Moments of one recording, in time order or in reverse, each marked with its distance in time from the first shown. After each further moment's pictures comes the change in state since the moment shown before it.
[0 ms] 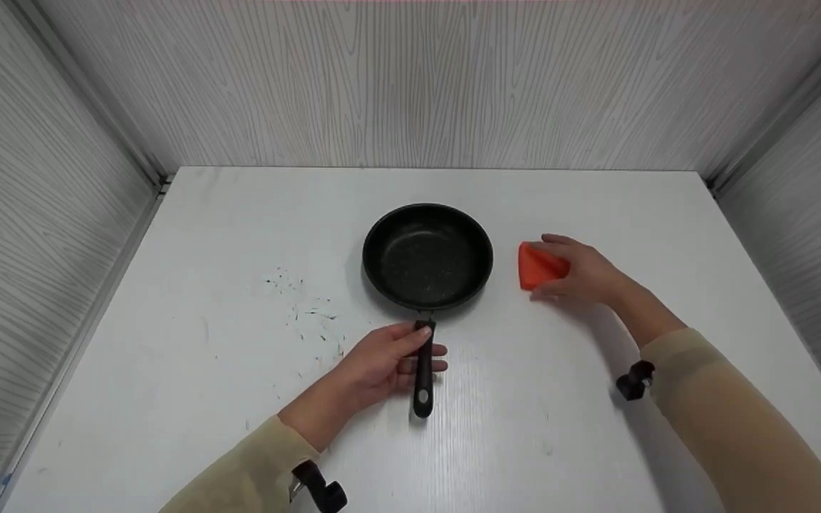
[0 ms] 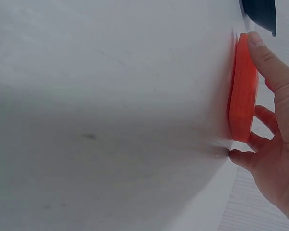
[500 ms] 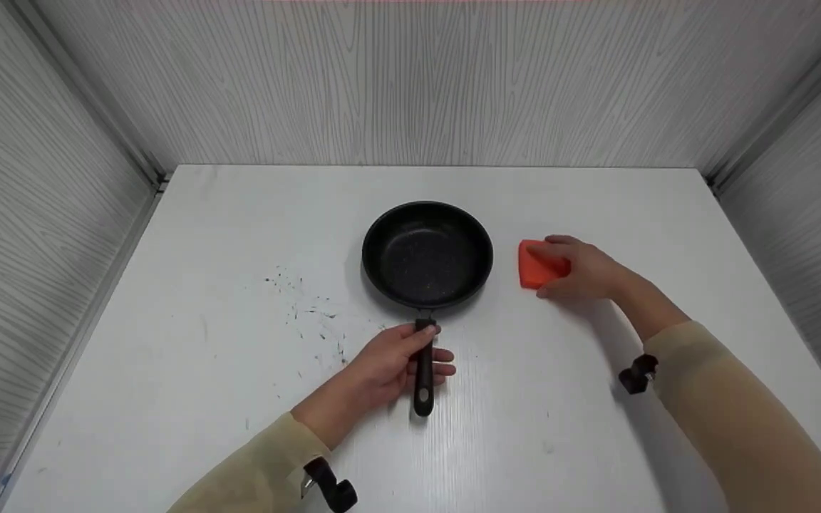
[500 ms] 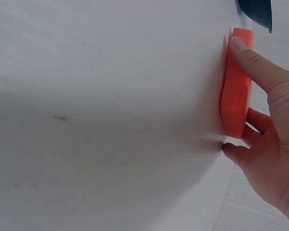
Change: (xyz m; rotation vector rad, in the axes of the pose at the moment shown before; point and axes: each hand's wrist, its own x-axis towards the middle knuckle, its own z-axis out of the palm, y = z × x) left_hand 0.011 -0.008 0.010 -0.042 0.036 -0.036; right_hand -0.002 -0.002 -0.007 -0.046 -0.088 0.019
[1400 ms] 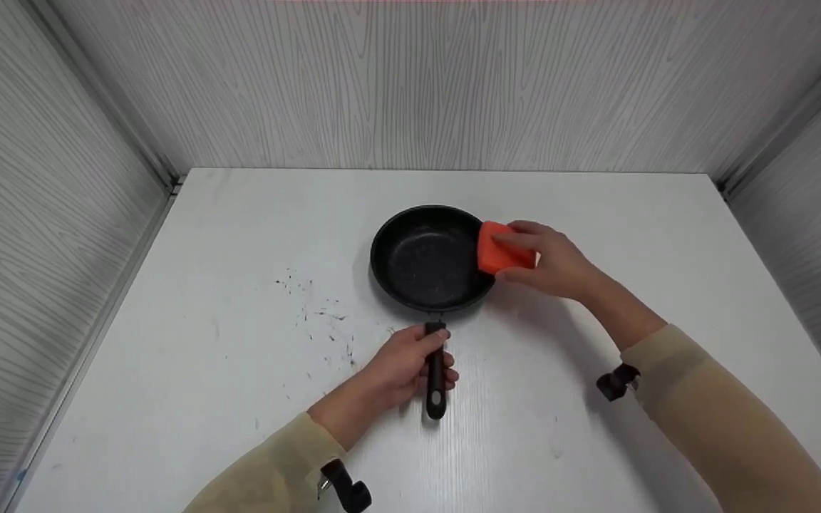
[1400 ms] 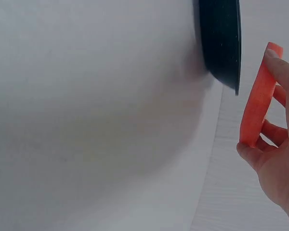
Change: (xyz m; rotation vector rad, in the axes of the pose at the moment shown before) left_hand -0.004 0.002 0.011 0.076 0.027 0.061; right_hand 0.011 -0.075 0.013 0.018 0.234 -0.302
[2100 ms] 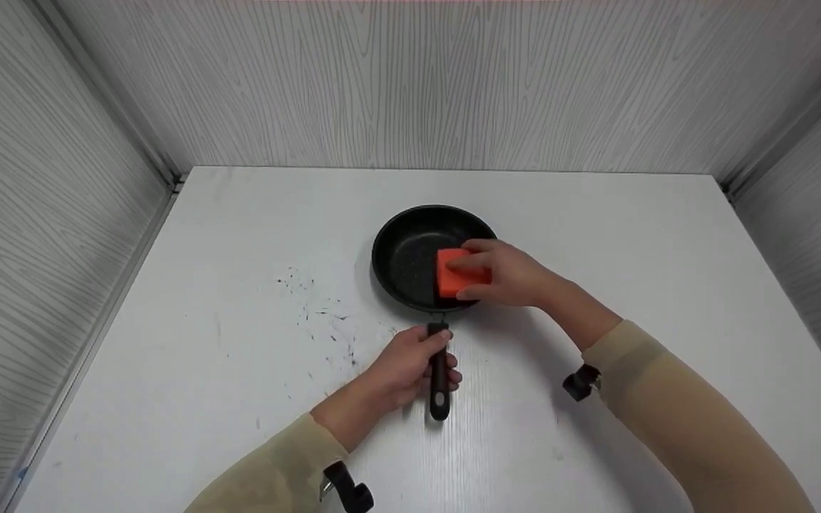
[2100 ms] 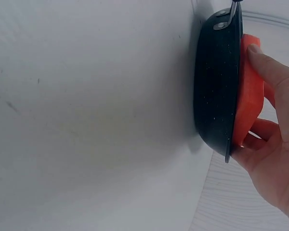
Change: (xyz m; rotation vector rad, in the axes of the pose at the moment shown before) left_hand -0.004 0.000 0.003 0.008 0.006 0.002; right_hand 0.024 -0.049 0.033 -0.085 -0.242 -0.006
